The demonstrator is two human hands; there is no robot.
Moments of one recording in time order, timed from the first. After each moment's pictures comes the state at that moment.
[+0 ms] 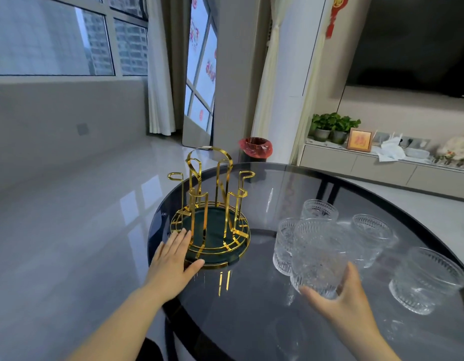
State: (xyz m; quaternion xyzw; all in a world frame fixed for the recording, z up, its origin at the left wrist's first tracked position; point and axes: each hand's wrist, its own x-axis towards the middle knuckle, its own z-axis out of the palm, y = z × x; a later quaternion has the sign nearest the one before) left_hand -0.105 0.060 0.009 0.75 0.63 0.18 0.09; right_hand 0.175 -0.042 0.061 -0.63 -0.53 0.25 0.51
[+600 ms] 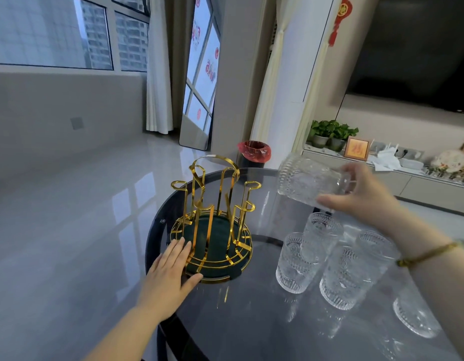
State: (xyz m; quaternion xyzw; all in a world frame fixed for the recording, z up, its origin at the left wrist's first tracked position) left_hand -0.113 0.060 0.008 0.75 0.62 0.21 0.07; right_hand 0.184 0.049 0.216 -0.65 -0.67 0.12 0.34
